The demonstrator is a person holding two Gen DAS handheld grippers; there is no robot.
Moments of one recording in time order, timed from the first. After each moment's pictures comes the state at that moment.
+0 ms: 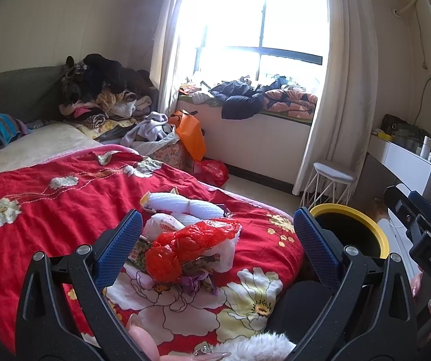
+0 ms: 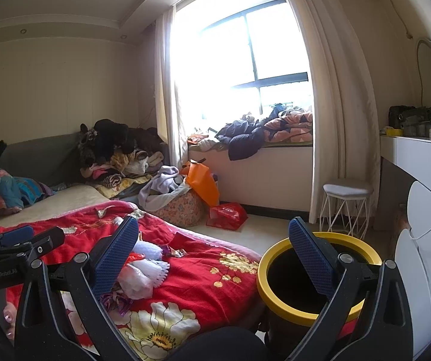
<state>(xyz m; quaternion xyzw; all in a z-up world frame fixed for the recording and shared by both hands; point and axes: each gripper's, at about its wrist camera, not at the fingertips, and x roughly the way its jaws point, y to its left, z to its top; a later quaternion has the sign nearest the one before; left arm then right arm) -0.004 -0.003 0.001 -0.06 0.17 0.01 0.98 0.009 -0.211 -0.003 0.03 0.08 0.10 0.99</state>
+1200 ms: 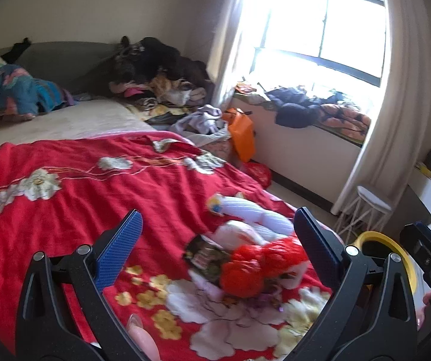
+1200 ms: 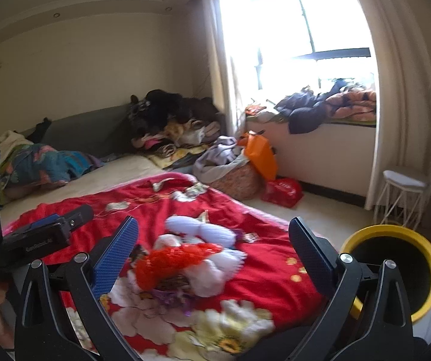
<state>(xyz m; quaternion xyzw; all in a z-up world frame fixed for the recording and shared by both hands) 0.006 0.084 -0.004 -0.13 0.18 0.13 0.97 0.049 -0.123 0.000 0.01 0.17 0.25 0.95</state>
